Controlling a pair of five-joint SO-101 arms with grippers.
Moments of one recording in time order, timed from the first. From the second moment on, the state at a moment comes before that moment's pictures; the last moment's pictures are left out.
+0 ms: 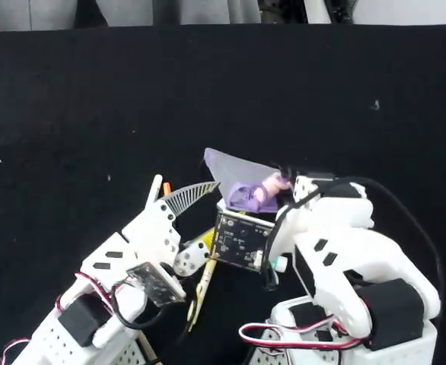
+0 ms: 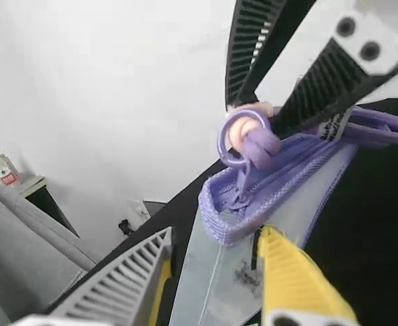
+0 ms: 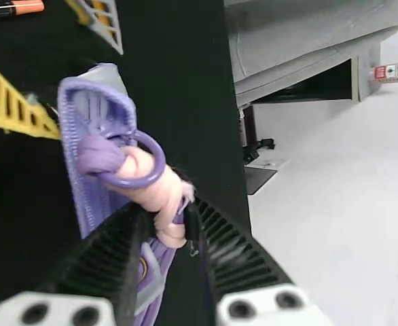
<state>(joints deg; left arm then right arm) 38.4 -101.9 81.4 26.5 -25.9 -12.8 -63.7 20.4 86.5 71.8</state>
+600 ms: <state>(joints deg) 44.2 -66.2 75.1 12.0 -31.5 -12.6 -64.0 19.3 89.3 73.1</state>
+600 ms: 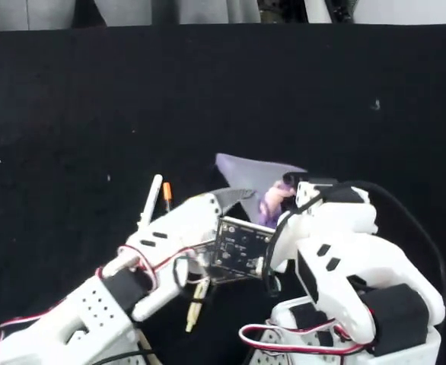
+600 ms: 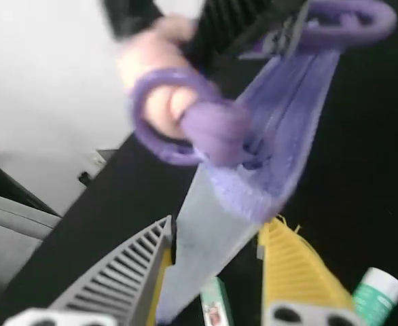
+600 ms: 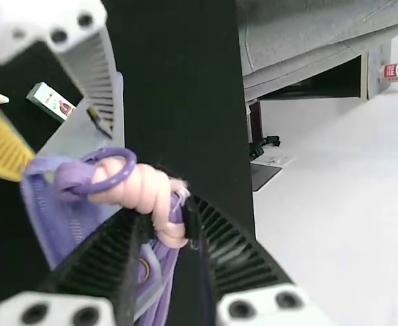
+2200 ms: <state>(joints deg) 30.2 -70.5 60.2 33.4 -19.0 5.5 -70.9 24.2 73.5 73.5</state>
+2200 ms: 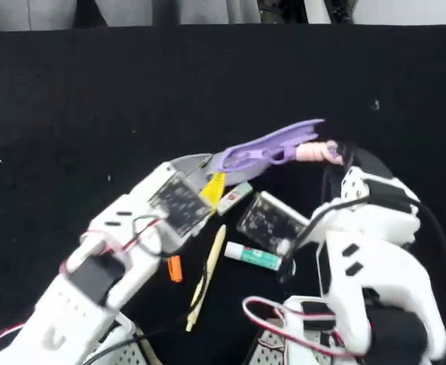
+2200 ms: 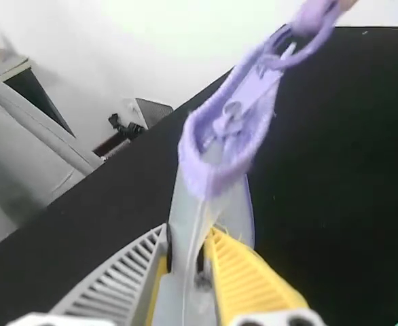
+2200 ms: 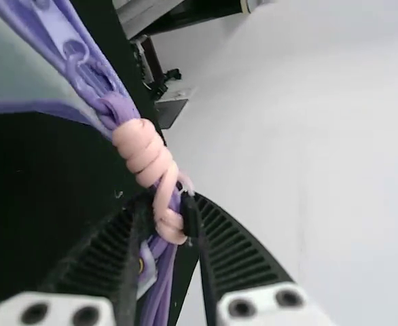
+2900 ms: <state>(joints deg) 14.1 -103.9 56.7 56.6 -18.2 12.6 -71.1 42.3 59.9 73.5</state>
